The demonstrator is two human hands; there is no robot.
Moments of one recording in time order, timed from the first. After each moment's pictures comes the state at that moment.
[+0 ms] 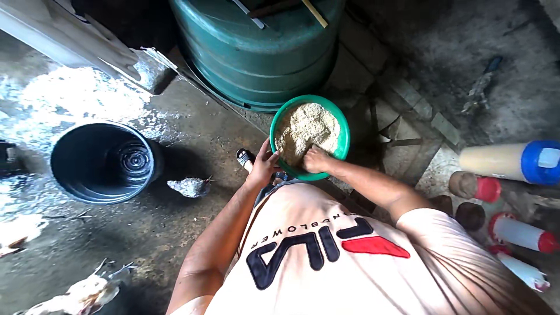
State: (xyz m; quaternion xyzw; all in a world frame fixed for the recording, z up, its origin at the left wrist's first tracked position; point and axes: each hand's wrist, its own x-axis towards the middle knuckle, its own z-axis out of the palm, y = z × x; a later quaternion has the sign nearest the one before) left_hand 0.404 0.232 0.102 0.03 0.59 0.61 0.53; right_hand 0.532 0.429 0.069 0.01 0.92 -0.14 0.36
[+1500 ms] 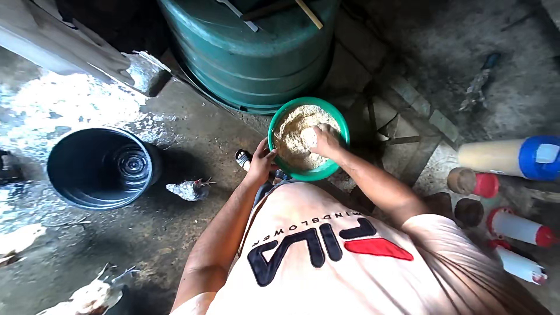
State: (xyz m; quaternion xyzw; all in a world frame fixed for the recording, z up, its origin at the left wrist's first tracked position) left_hand 0.391 0.244 0.093 0.00 0.60 0.60 0.53; right_hand 0.514 0.474 0.103 0.35 0.89 -0.16 0.24
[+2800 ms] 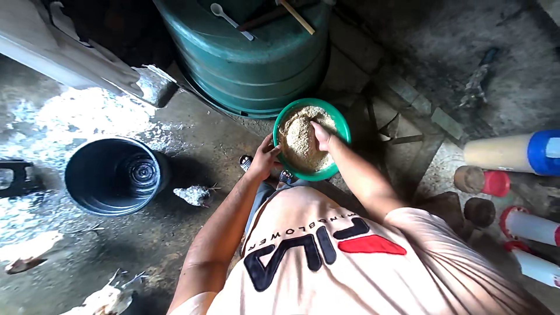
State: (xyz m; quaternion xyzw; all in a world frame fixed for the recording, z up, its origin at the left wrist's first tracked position) left_hand 0.378 0.265 0.119 0.05 0.60 0.58 0.55; right_hand 0.490 0.486 0.070 0.53 0.43 -0.73 0.10
